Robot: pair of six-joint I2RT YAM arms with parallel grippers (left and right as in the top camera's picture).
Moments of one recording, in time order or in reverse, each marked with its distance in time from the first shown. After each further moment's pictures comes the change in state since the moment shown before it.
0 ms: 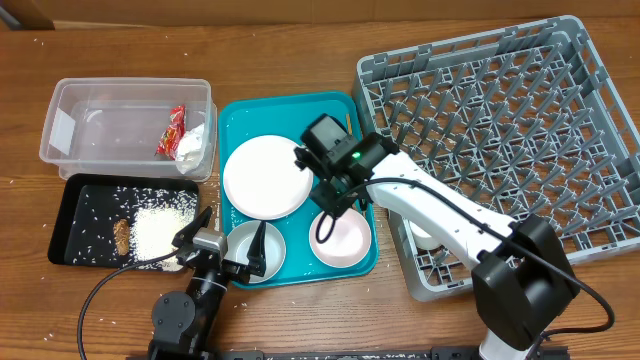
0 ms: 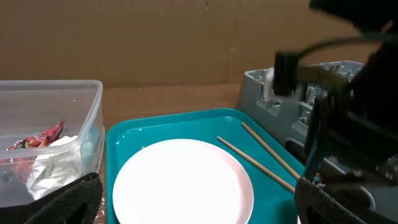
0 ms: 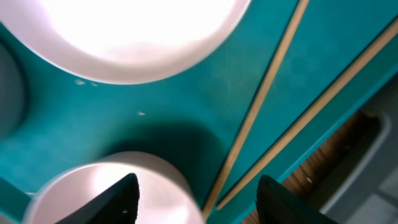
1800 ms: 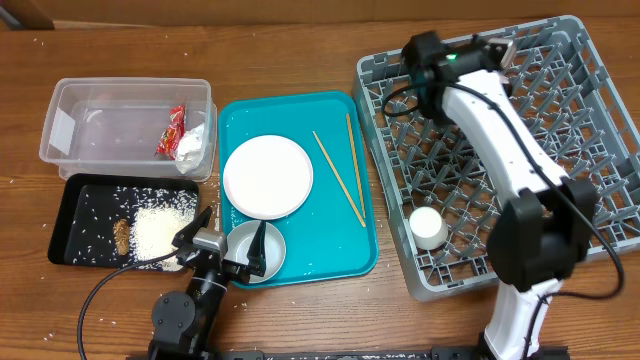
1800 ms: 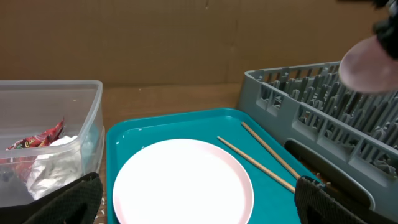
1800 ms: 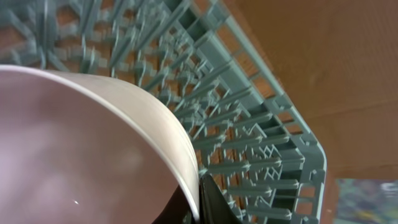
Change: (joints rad) left arm 0.000 0.000 0.000 0.000 0.000 0.000; right arm -0.414 0.191 0.436 -0.505 0.990 0.888
